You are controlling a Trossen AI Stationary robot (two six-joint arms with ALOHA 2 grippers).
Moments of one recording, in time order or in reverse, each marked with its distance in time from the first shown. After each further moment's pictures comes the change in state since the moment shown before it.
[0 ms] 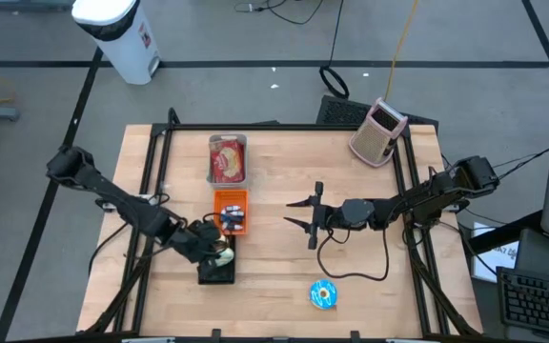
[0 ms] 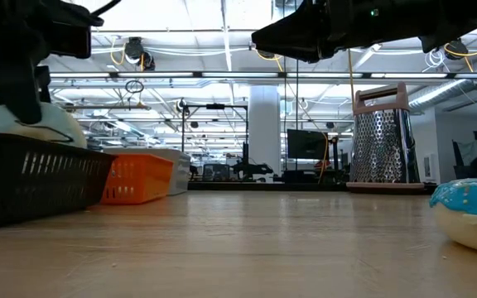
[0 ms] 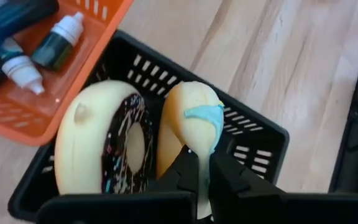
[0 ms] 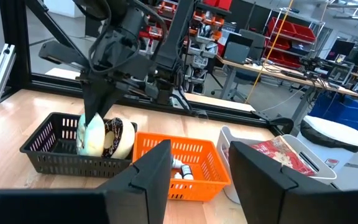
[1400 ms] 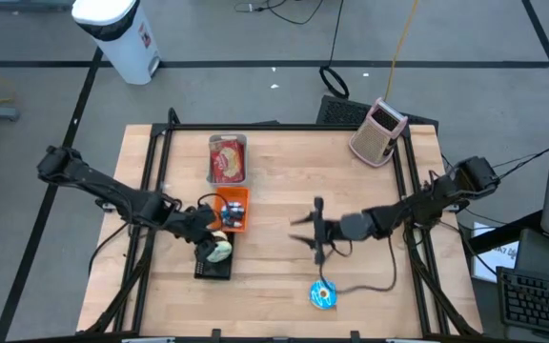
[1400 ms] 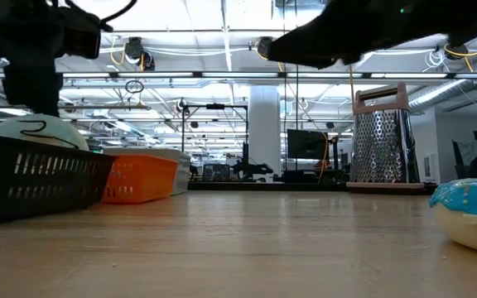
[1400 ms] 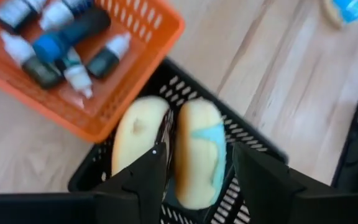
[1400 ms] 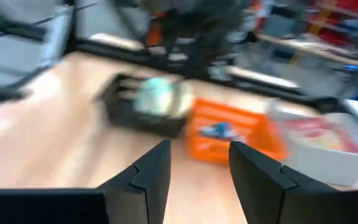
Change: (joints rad) left arm 0.149 -0.142 0.001 -0.150 0.063 0.050; right arm 0.107 0.001 -0.001 -0.154 -0.004 0.056
